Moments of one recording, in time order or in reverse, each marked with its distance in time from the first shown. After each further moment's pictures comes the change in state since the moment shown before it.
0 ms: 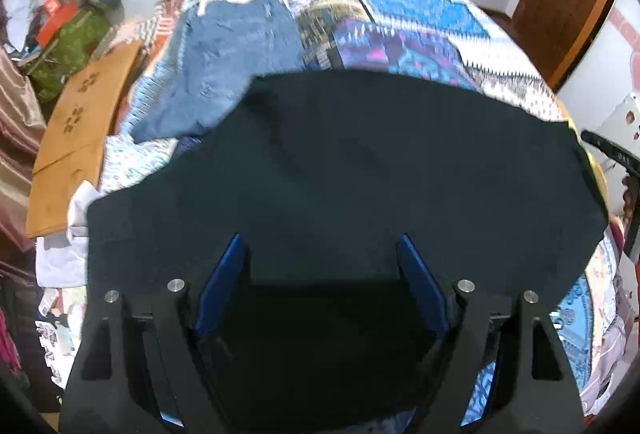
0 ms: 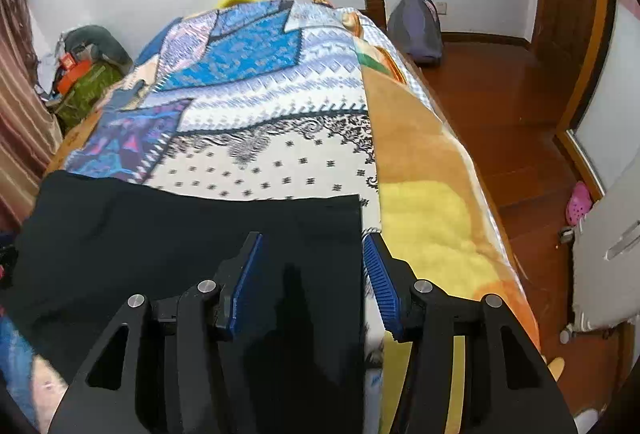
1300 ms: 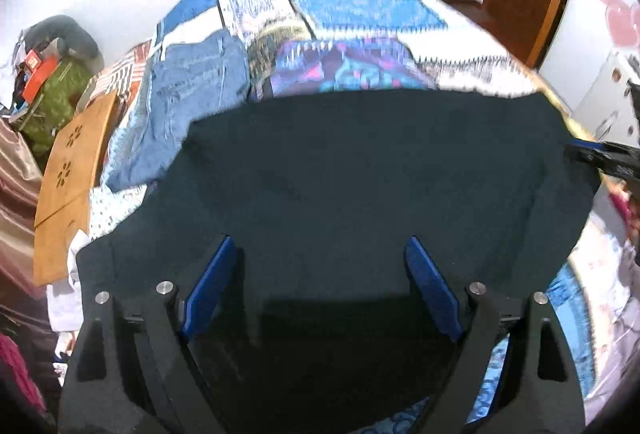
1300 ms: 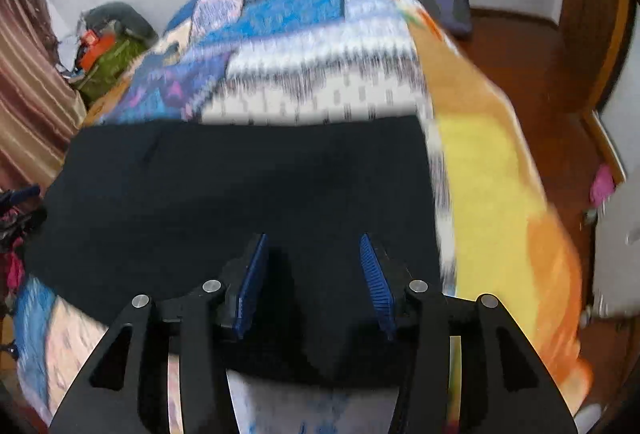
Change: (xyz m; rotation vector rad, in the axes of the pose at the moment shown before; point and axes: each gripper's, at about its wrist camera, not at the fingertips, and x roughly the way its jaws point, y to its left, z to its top) left arm -0.002 -0.057 0.001 0.154 -0.069 0.027; right arm -0.018 0.025 -0.054 0.003 0.126 0.108
